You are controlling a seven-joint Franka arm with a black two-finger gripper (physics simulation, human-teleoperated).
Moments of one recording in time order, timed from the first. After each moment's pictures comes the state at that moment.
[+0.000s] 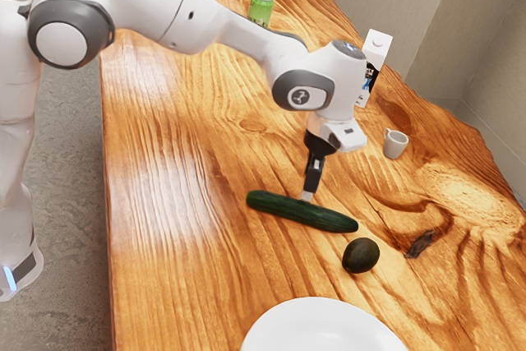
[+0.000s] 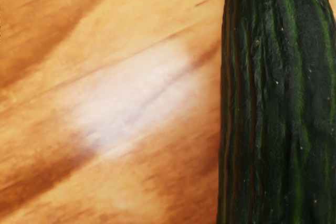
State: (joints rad) arm -0.15 0.18 0.03 -1.78 -0.04 2.01 0.36
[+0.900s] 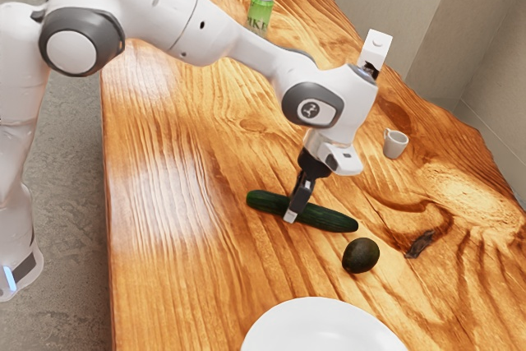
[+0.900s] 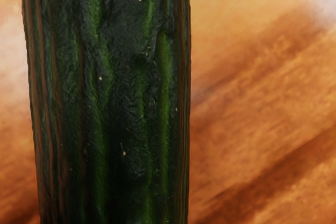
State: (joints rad) arm -0.15 0.25 -0.02 -1.74 -0.11 1.83 0.39
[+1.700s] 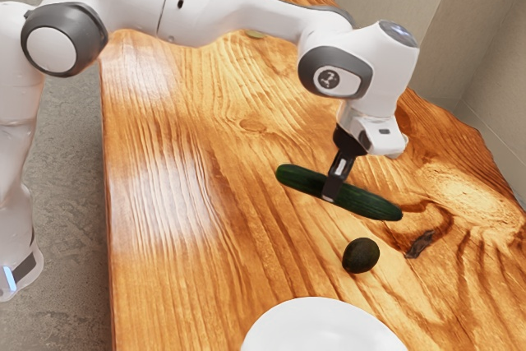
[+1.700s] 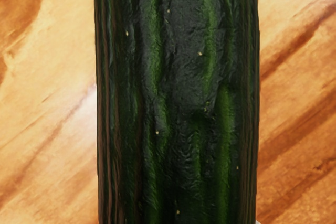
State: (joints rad) arm -0.17 0.23 -0.23 -1.47 0.08 1.69 0.31
